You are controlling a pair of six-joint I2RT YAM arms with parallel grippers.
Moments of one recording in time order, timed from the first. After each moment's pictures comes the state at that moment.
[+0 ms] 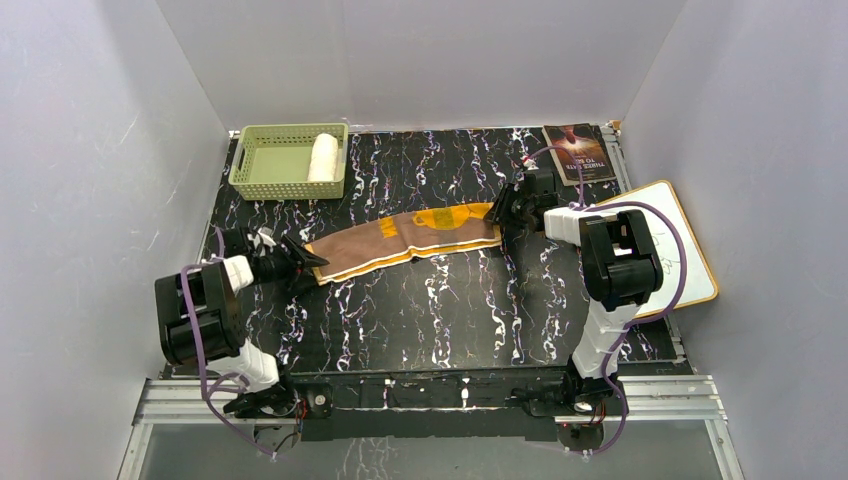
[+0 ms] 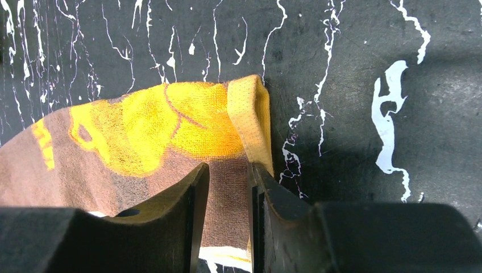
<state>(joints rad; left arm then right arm) 0.29 1.58 0.62 -0.20 0.72 -0.59 0.15 1.89 1.03 0.12 -0.30 0.47</state>
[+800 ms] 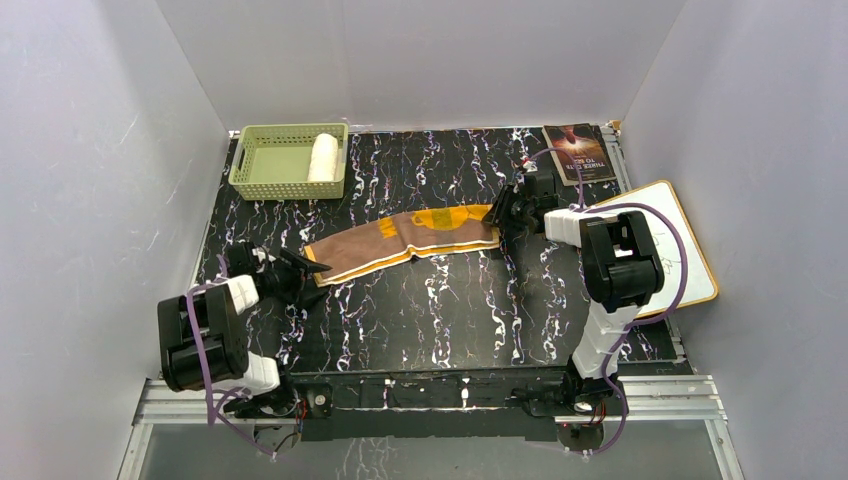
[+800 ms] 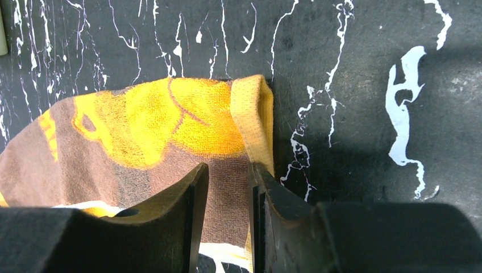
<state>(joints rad) 0.28 1.42 0.44 -0.10 0.67 -0.91 0.15 1.88 1.02 0.13 -0.32 0.48</state>
